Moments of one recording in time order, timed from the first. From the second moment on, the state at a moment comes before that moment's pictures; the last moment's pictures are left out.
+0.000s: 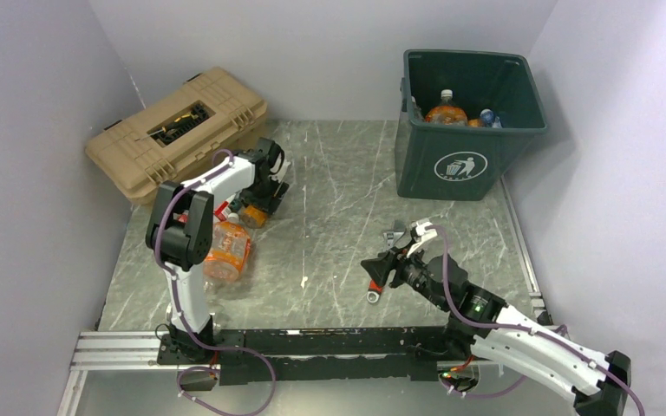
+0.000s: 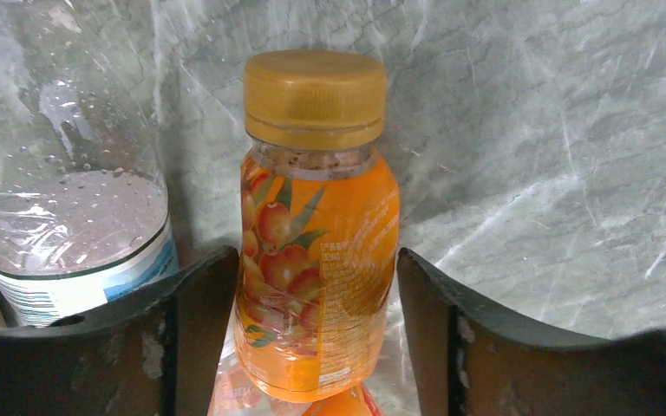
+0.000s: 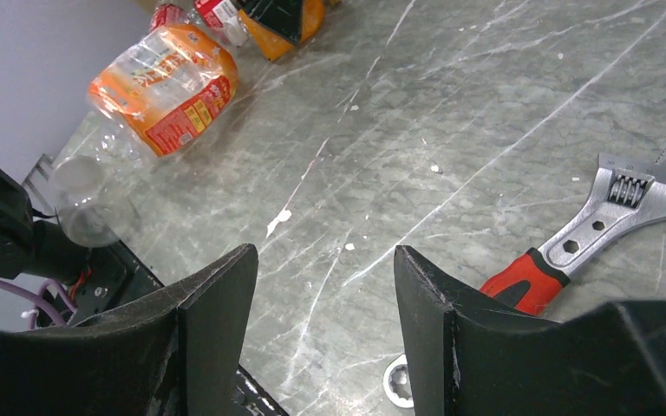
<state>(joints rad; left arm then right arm) -0.35 1.95 1.44 -0.76 -0.13 0.11 0.94 0.43 0.29 -0.08 0.20 0.53</state>
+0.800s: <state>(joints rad) -0.40 1.07 1.05 -0.46 0.35 -0.04 0.94 0.59 0.58 -0.11 0.15 0.46</state>
